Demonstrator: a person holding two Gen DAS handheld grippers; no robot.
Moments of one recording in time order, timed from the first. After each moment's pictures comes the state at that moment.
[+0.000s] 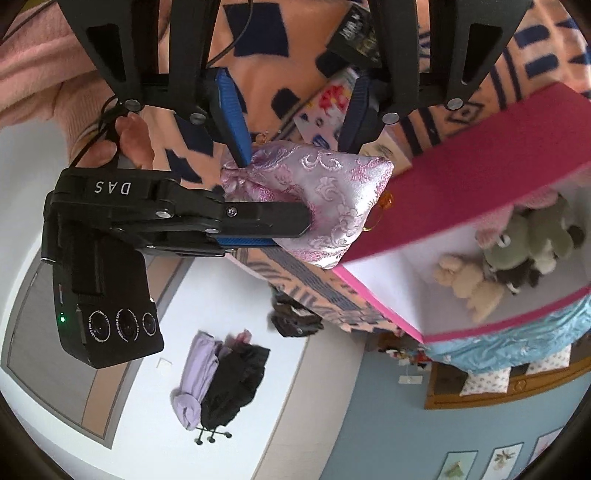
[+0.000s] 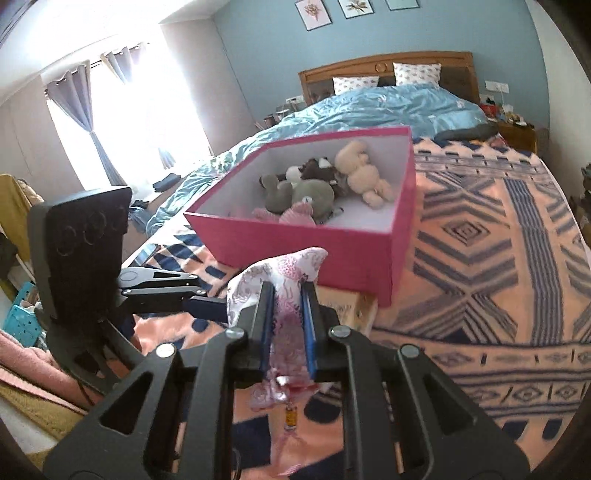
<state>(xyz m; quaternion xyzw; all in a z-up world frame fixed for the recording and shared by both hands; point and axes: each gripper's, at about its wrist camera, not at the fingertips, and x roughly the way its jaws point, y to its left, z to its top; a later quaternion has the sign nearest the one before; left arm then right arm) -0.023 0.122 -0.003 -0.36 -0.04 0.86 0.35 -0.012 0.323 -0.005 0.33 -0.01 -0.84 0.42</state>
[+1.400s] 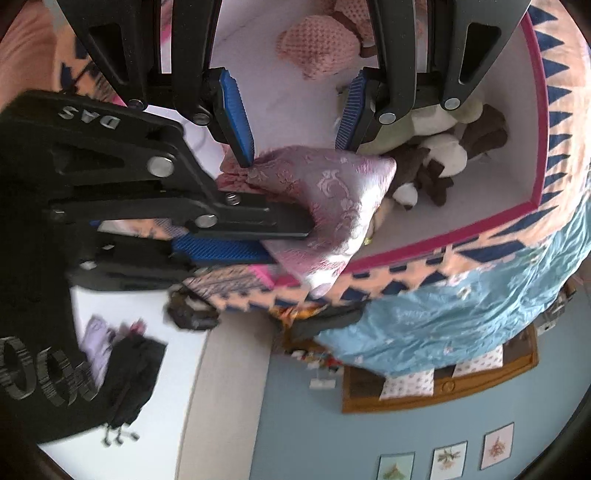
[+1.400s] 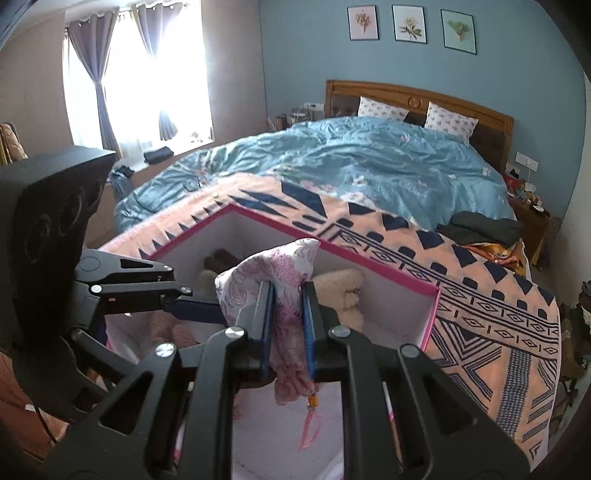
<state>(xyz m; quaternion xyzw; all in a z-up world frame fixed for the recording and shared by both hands) -0.206 0.078 0.015 -0.40 0.01 0.90 0.17 -0.180 0.213 0.035 0.30 0.13 -0.85 0.42</state>
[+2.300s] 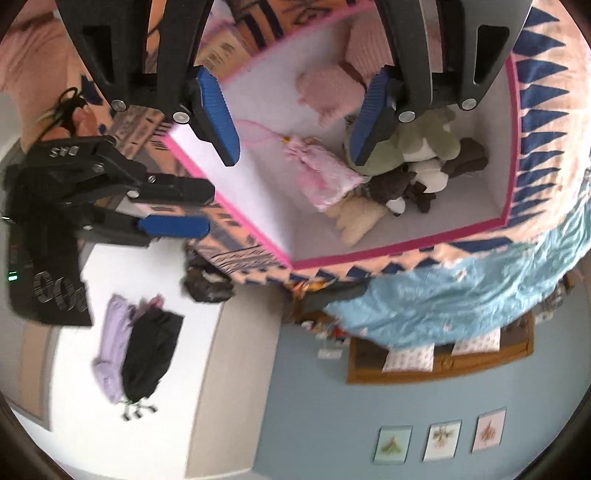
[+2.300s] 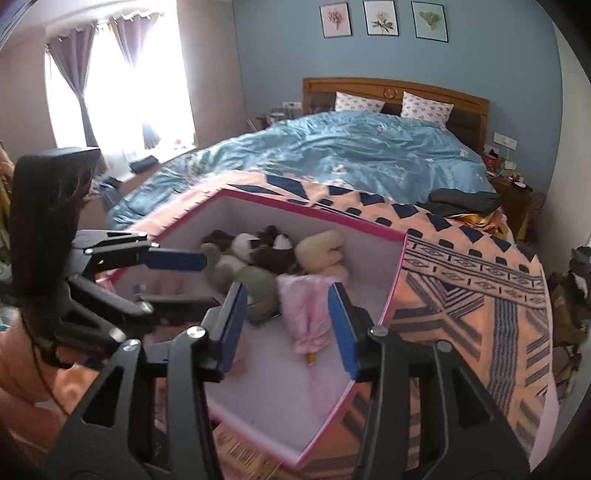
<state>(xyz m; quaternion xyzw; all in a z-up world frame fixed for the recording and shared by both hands) -0.114 0.051 0.045 -0.32 -0.02 0.92 0.20 -0.122 0.274 0.040 0.30 0.08 -0.86 0.41</state>
